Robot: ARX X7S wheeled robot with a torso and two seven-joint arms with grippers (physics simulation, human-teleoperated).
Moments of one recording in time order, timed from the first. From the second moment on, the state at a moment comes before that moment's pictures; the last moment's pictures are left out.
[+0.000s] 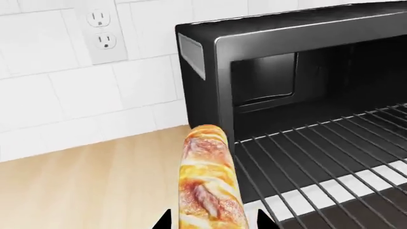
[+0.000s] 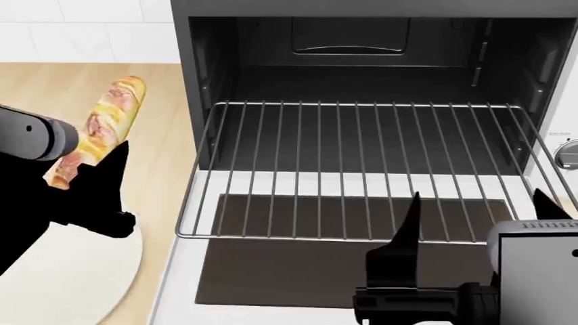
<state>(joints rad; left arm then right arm) -0.84 -0.29 -0.01 0.62 -0.85 -1.51 -0.38 0.56 0.61 0.20 -0.93 1.52 1.28 1.09</state>
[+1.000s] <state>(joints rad) -1.26 -0.17 0.62 -0.07 -0.73 -1.17 0.02 0.47 0.67 0.29 -0.96 1.62 1.18 1.10</state>
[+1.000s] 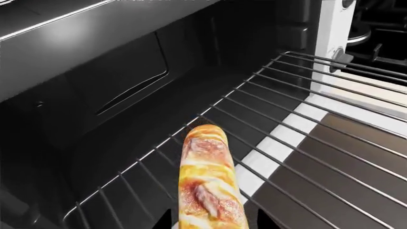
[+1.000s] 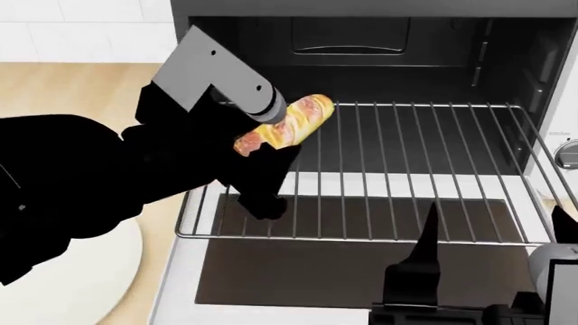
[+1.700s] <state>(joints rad) -1.23 -0.16 0.66 -0.12 -0.73 -1.14 0.02 0.45 0.69 0.28 -0.97 1.62 1.16 1.10</state>
